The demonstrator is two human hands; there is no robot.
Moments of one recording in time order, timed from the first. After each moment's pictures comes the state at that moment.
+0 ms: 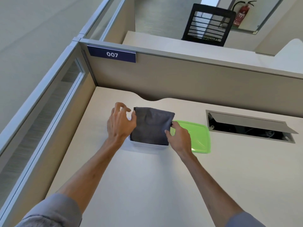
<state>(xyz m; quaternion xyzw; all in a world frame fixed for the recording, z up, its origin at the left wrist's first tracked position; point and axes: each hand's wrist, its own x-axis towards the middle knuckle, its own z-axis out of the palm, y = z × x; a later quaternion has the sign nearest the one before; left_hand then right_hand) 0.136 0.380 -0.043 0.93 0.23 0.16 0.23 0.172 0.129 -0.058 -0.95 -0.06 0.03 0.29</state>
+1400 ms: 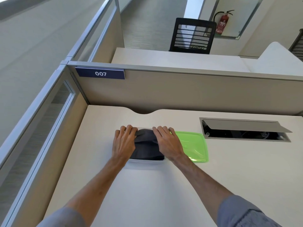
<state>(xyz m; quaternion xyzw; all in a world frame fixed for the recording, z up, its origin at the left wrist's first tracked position) 0.147 0.360 -0.080 0.99 0.03 0.14 0.05 0.201 0.144 -0.061 -0.94 -0.33 -0.11 -0.02</state>
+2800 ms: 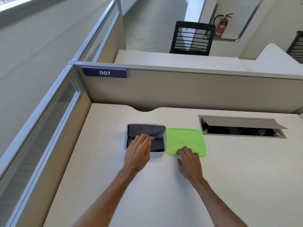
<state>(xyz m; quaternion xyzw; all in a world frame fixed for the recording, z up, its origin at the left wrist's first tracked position) 0.088 0.303 -0.070 0.95 -0.04 0.17 0.26 0.118 0.048 -0.094 -0.99 -0.14 0.06 0.05</state>
